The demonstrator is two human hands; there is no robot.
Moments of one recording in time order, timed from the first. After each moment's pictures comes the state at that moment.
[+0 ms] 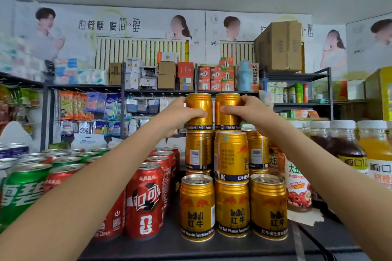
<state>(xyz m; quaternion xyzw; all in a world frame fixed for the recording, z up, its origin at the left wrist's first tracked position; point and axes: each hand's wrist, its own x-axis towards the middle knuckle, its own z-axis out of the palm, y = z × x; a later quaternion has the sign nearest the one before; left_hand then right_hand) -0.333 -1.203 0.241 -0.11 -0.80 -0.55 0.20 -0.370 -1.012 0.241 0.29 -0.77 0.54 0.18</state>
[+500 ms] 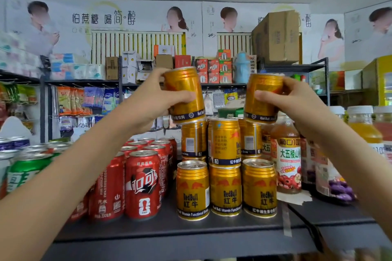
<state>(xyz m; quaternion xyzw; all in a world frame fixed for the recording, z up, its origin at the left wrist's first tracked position) -0.242 -1.205 0.235 -0.18 -0.75 -0.57 0.28 -0.292 -0.946 0.217 0.29 -0.72 0.56 0.28</state>
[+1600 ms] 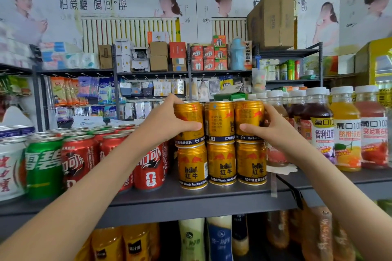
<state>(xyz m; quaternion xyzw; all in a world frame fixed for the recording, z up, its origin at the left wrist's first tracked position) -0.241 -1.200 0.174 -0.09 -0.89 -0.36 0.27 -0.296 -0.952 0.133 0.23 -0.76 0.56 0.21</state>
